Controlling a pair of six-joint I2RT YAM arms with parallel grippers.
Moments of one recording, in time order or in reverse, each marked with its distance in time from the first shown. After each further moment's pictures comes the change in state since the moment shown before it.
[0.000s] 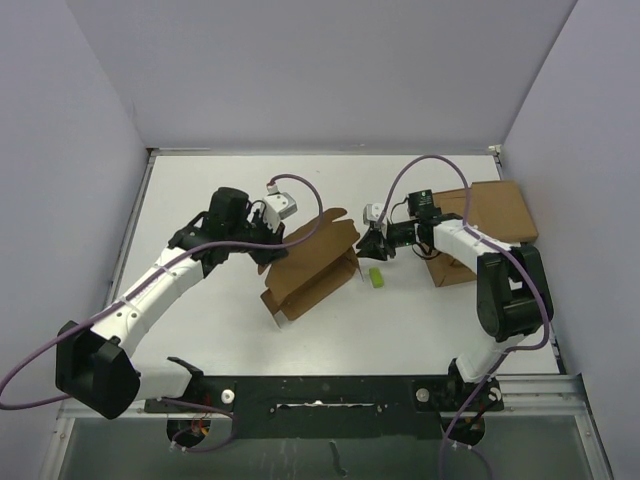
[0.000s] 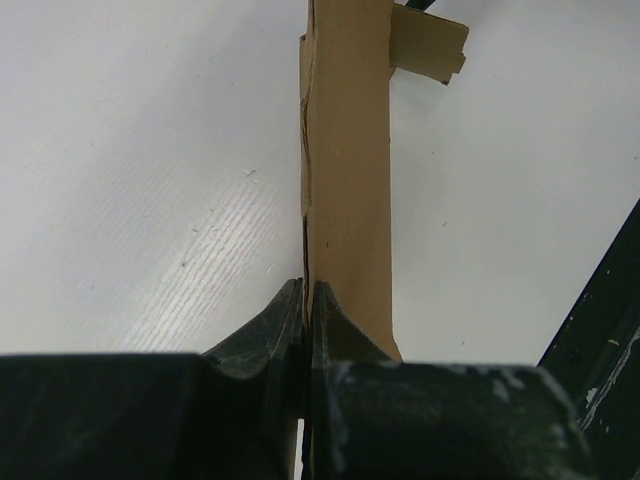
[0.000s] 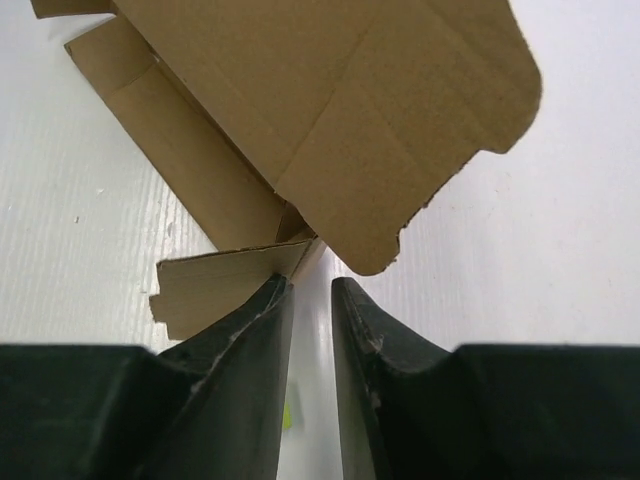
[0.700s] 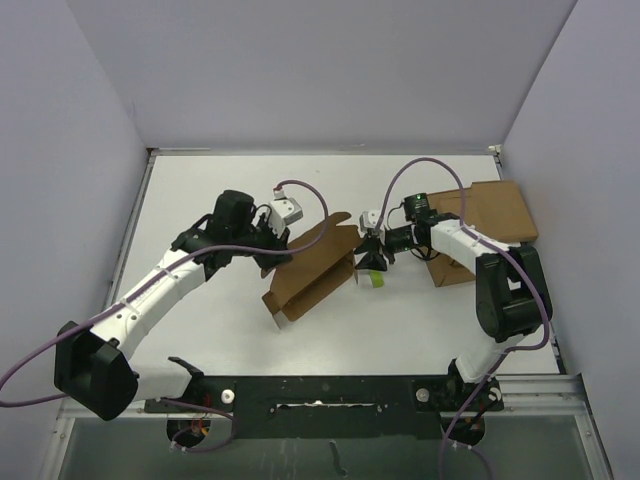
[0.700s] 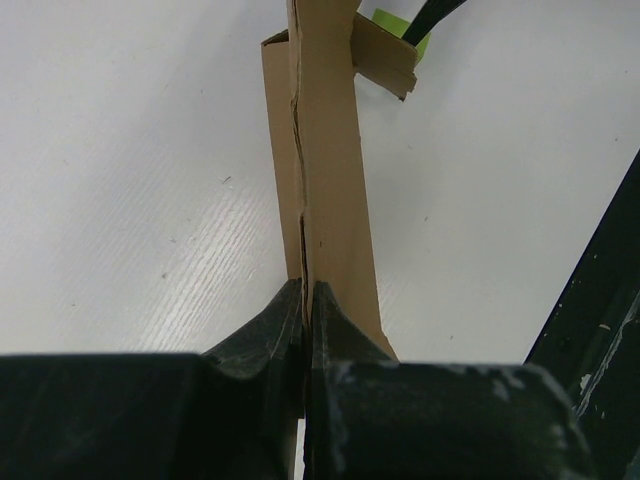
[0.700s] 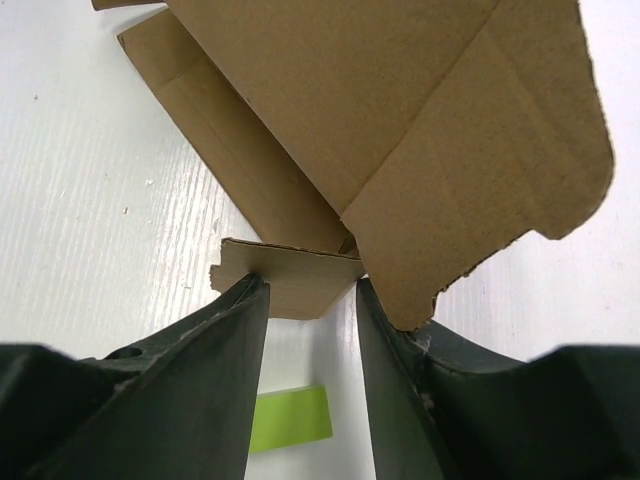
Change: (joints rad) left arm -0.038 -0.008 -0.011 -0.001 0.016 0.020; right arm 0.026 0.000 0.008 -0.146 -0.021 -0.114
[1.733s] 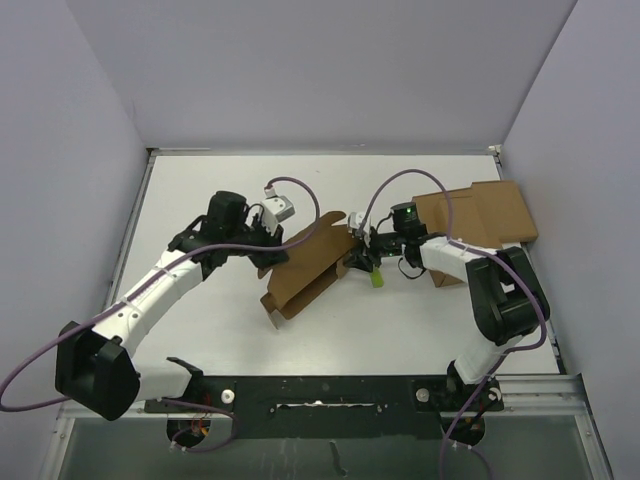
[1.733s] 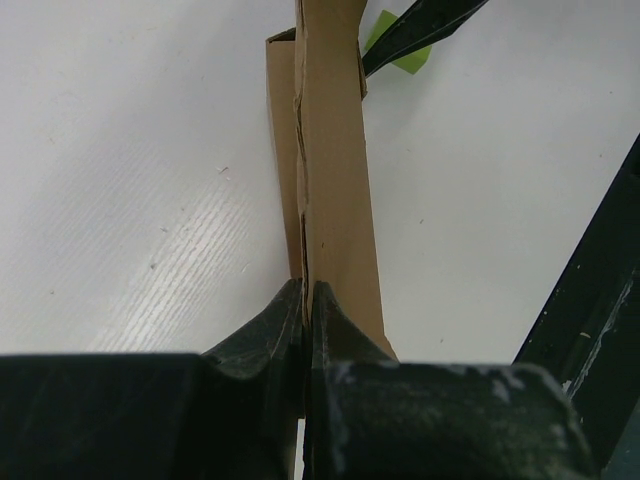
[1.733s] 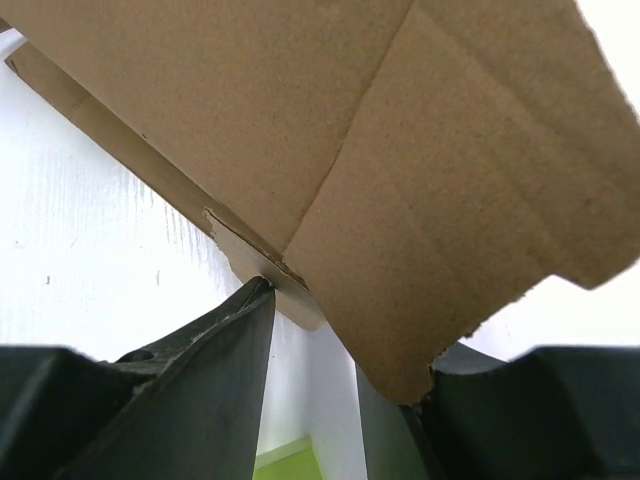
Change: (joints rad) left arm 0.050 -0.002 -0.039 0.035 0.047 -0.044; right arm 0.086 -0.009 -0.166 0.478 0.180 0.388
